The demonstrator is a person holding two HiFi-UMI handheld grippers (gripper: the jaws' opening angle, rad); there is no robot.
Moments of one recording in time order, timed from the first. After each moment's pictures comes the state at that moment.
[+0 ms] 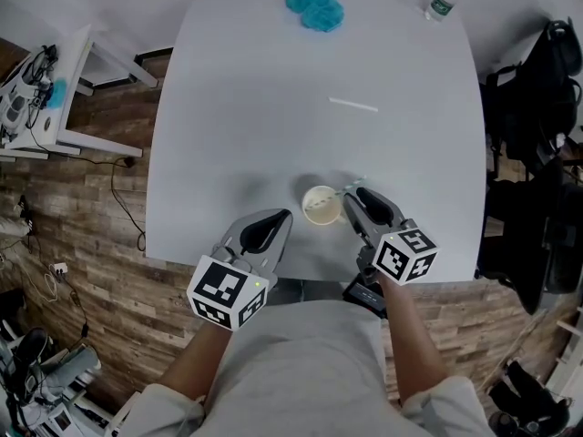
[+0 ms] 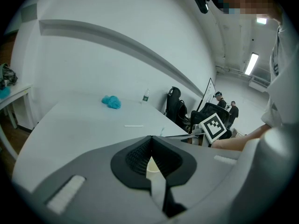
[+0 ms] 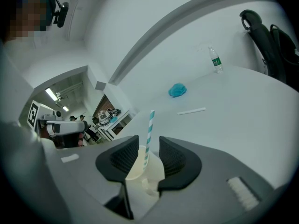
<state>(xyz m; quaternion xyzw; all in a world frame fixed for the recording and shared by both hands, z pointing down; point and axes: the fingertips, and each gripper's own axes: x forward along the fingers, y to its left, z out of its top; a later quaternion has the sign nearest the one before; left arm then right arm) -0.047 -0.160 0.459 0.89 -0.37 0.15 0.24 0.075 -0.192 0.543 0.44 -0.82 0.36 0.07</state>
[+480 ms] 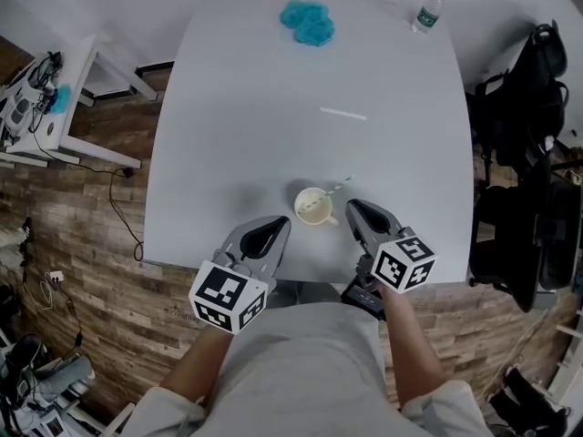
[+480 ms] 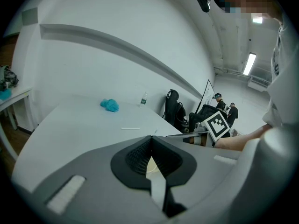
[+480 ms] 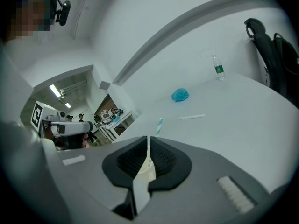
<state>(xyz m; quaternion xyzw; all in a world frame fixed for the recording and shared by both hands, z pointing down) -0.038 -0.139 0.444 0.89 -0.37 0.13 0.23 0.085 -0.168 0.515 0.43 -0.83 0.33 0.07</state>
